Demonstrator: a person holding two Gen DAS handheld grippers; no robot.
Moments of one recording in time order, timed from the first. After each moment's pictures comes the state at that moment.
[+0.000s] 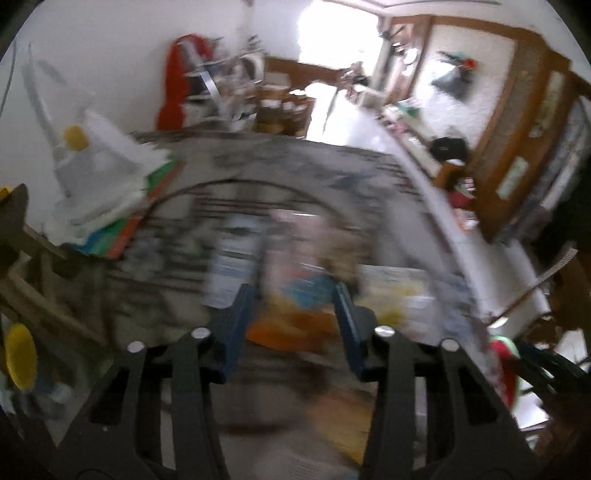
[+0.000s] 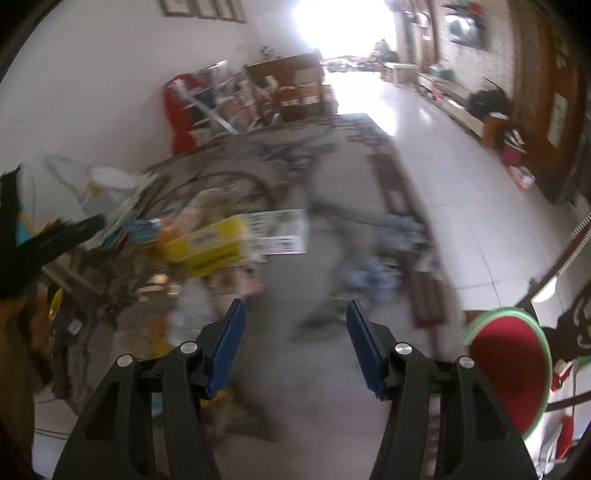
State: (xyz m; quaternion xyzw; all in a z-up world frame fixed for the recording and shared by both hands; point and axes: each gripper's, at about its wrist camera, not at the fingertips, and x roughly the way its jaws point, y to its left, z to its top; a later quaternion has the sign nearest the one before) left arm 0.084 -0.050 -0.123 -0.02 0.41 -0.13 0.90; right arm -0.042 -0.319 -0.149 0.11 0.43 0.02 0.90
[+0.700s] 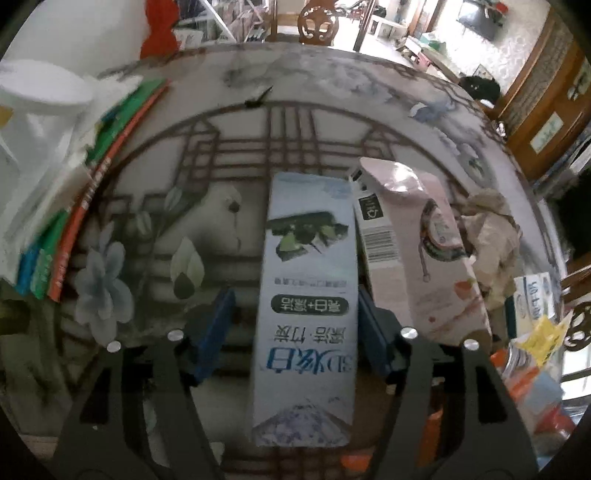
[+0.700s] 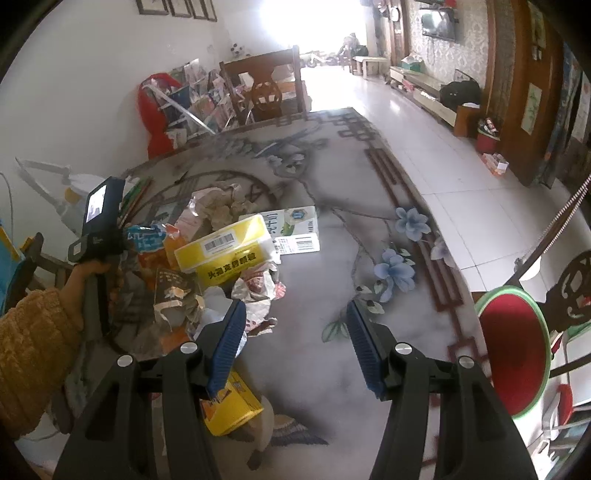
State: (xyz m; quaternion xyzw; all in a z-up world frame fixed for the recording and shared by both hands) left arm 0.228 -0.036 -0.249 0.01 0.53 -0.12 0.84; right arm -0.025 -0.273 -0.147 0.12 0.44 -0.05 0.89
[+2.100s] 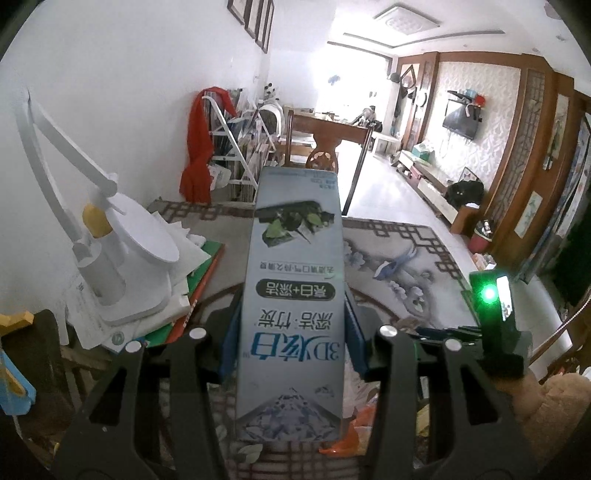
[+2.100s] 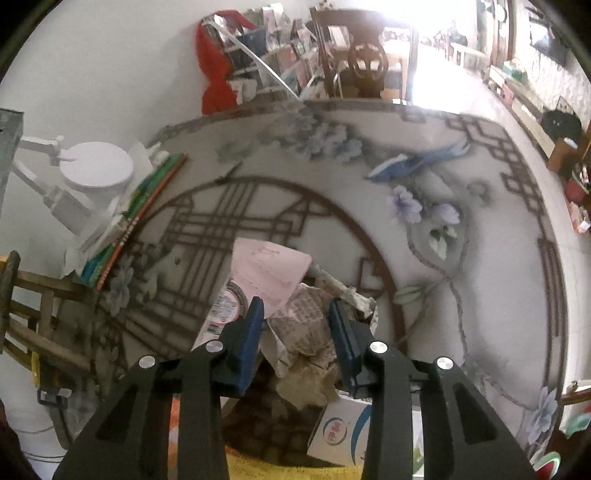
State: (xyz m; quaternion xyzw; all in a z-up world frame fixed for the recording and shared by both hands) left arm 0.152 -0.002 -0.059 -0.02 0.31 -0.10 0.95; right arm 0.239 -0.218 -0.199 0.06 0.49 0.11 0.86
